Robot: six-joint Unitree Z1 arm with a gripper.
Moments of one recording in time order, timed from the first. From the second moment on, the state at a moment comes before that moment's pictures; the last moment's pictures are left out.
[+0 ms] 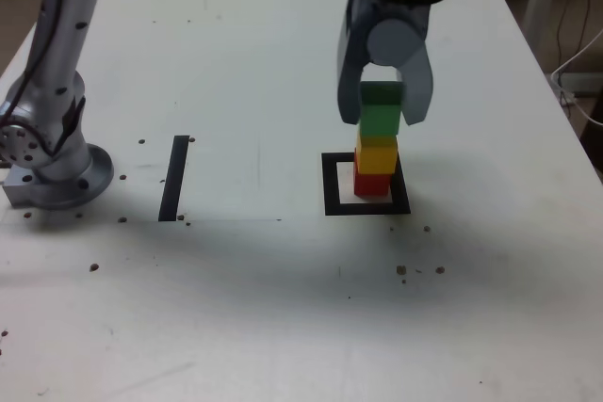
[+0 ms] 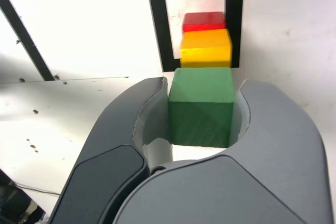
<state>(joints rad) -0.06 2.10 -1.98 1.60 -0.05 0.00</state>
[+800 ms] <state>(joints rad) -0.03 2.13 -1.97 1.58 -0.06 0.02</state>
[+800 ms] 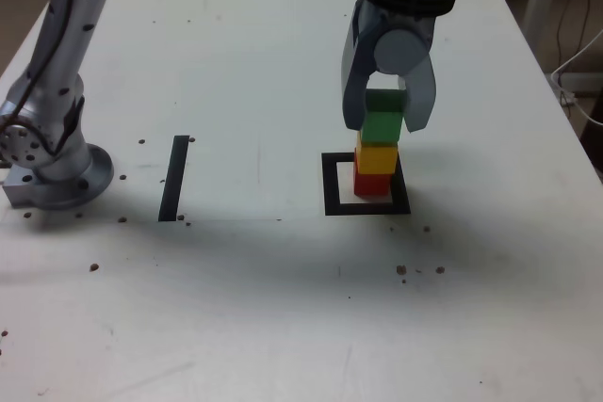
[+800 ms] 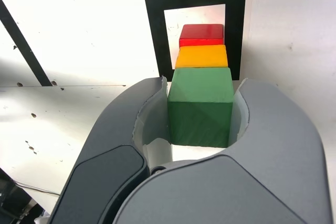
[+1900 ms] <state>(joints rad) -0.03 1.84 -1.68 1.58 0.07 0.02</state>
